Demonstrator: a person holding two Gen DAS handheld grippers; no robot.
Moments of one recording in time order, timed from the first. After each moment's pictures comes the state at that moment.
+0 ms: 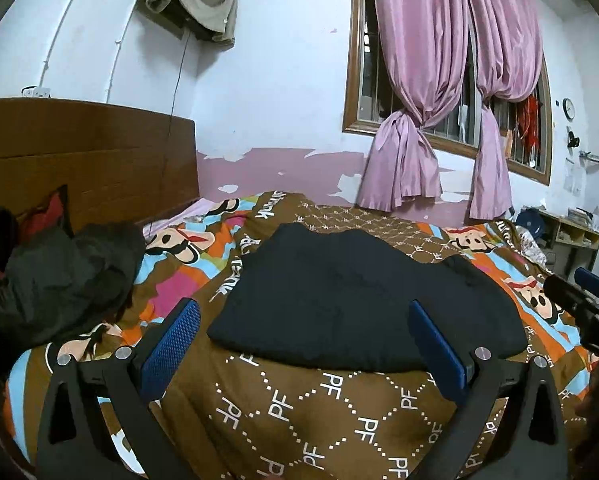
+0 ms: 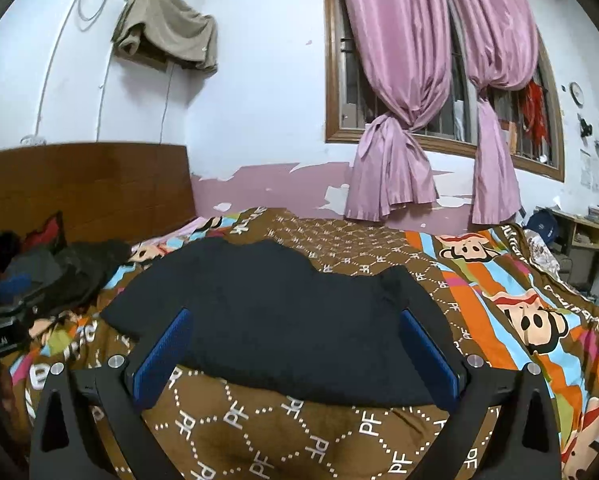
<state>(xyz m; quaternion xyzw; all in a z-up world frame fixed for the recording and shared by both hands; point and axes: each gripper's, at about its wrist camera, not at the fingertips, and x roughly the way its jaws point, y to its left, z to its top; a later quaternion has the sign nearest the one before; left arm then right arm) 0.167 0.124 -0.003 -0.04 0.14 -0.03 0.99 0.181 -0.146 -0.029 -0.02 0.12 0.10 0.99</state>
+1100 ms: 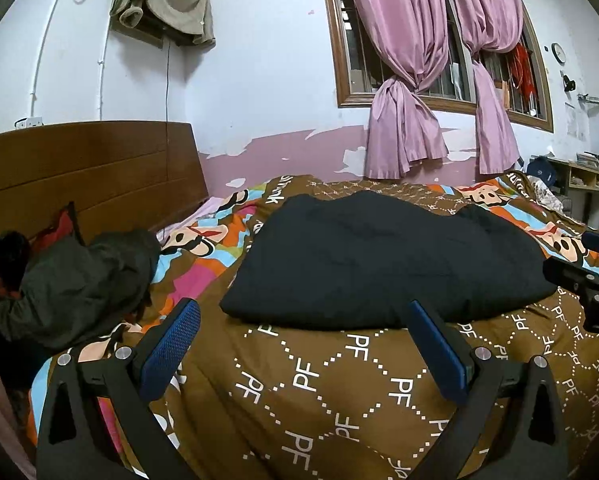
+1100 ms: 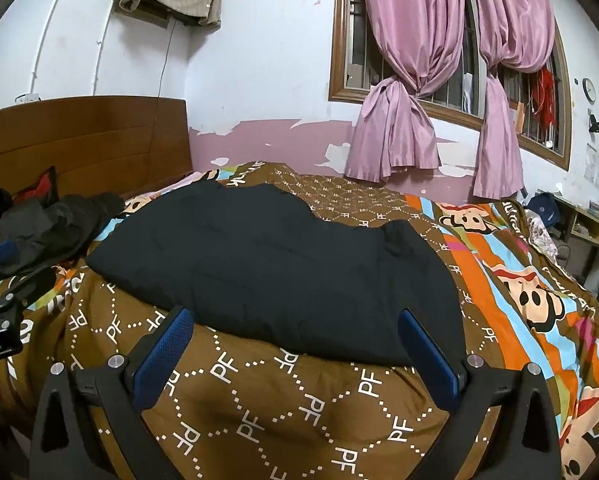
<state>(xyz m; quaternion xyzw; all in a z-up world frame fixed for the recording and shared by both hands) 0.166 0.104 -0.043 0.04 0.17 0.00 0.99 0.192 -0.138 -0.059 -0.04 0.19 0.09 0.98</state>
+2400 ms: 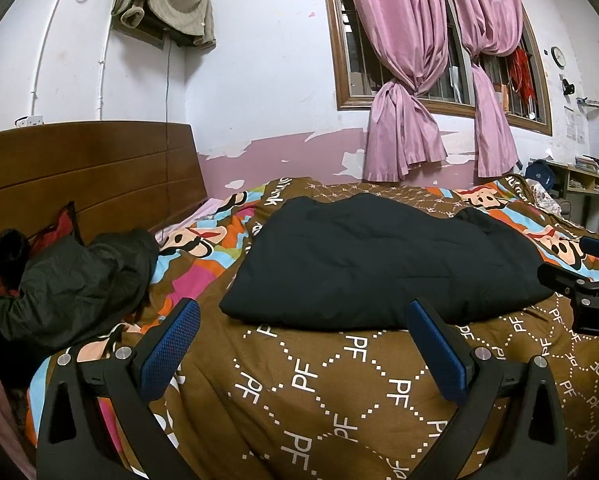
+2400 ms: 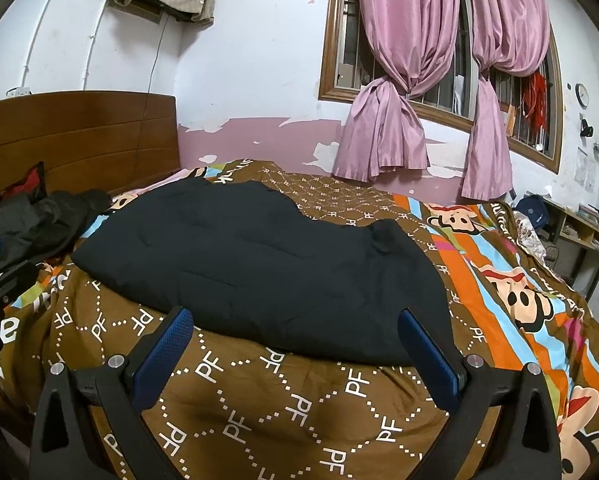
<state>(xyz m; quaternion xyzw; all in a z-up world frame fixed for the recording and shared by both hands) 0.163 0.105 -0.046 0.04 0.16 -0.01 0.99 0.196 -0.145 -0.060 -0.05 0.18 0.06 0.98</state>
